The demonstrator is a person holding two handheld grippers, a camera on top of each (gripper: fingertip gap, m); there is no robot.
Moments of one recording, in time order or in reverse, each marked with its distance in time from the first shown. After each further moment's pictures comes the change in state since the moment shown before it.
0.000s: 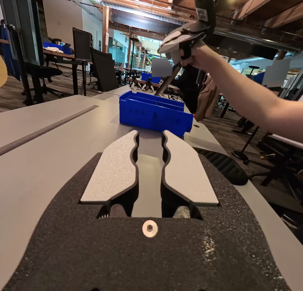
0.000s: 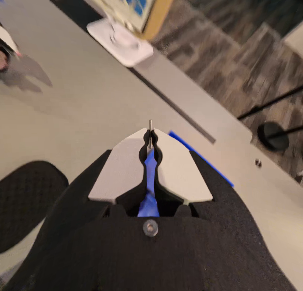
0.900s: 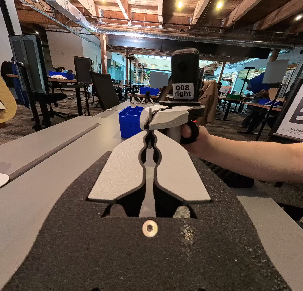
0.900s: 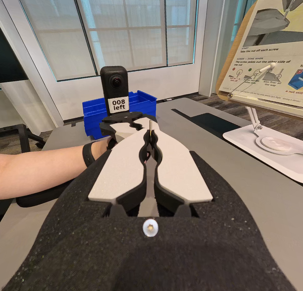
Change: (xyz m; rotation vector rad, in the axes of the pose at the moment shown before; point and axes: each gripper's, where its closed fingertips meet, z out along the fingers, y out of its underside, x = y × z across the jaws) left arm 0.014 -0.020 -0.005 0.088 0.029 0.115; right arm -0.285 -0.115 0.141 0.701 -0.591 0.163
